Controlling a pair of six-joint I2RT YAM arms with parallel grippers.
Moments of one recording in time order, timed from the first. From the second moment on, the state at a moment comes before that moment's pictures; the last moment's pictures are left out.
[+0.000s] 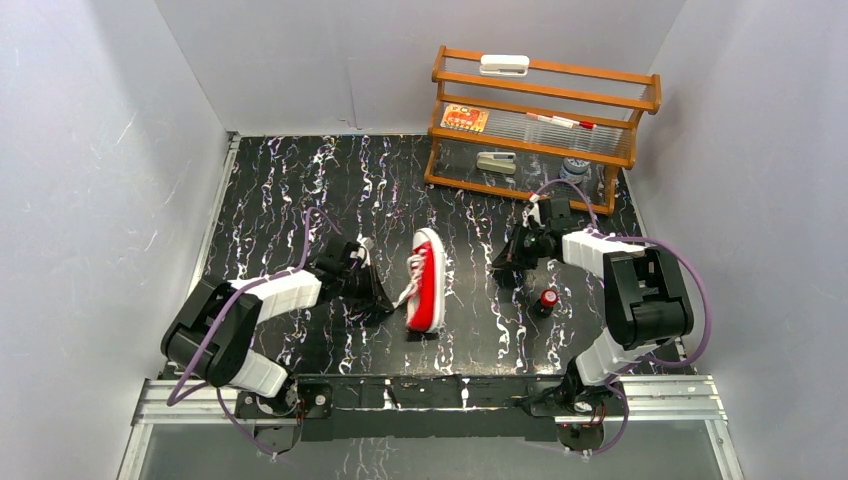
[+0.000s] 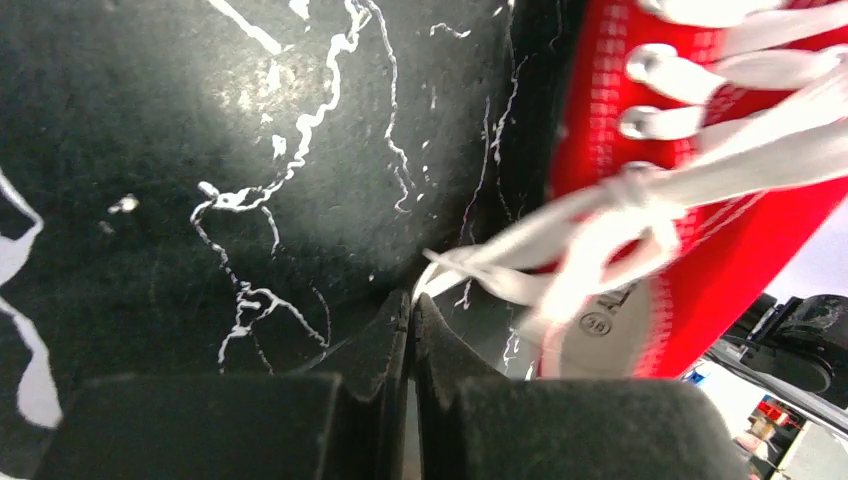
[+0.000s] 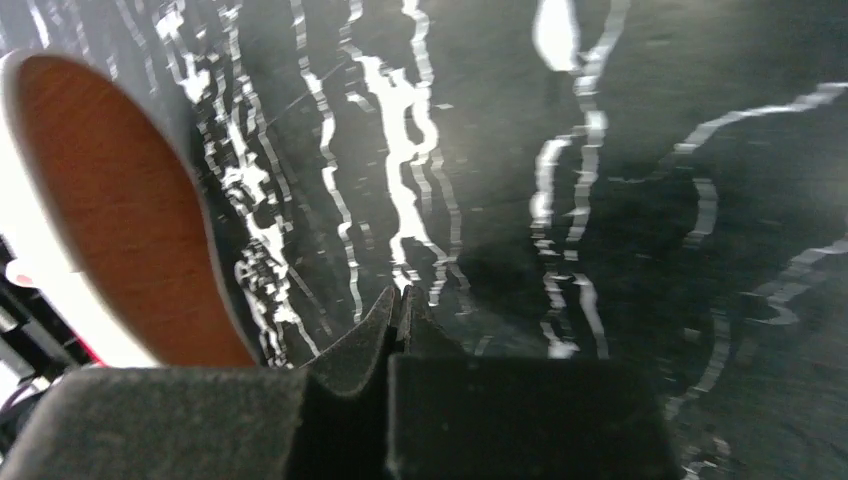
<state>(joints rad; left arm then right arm) -0.50 1.47 0.58 -0.11 0.39 -0.70 0.20 1.61 0.79 -0.19 -0.52 0.48</state>
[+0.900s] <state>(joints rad) -0.56 1.54 0.90 -0.21 0.51 -0.60 0.24 1.55 0.96 -0.46 -0.48 0.34</state>
